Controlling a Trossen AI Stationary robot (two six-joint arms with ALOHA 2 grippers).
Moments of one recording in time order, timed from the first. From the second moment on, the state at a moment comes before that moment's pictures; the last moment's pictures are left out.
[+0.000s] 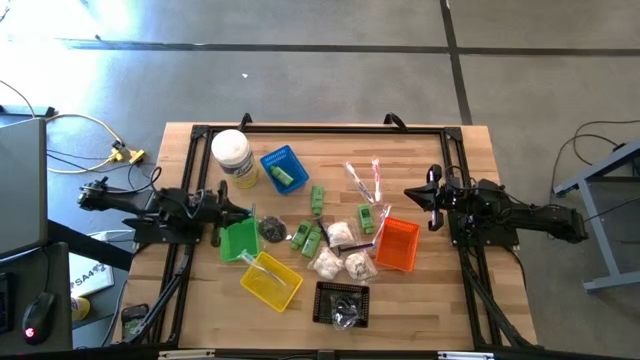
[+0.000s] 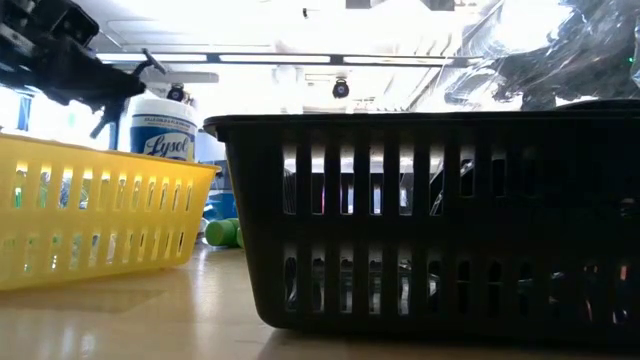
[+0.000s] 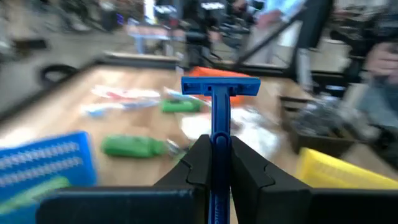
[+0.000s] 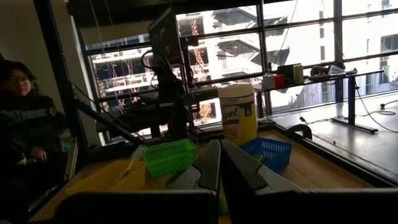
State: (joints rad) left arm -0.20 0.01 0.11 -0.17 -0.19 -0.11; right arm -0.15 0.07 0.01 0.23 -0.02 0.16
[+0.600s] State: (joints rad) left arm -0.20 0.14 0.12 -0.36 -0.17 -0.35; right arm -0.15 0.07 0.01 0.23 -0.03 0.16
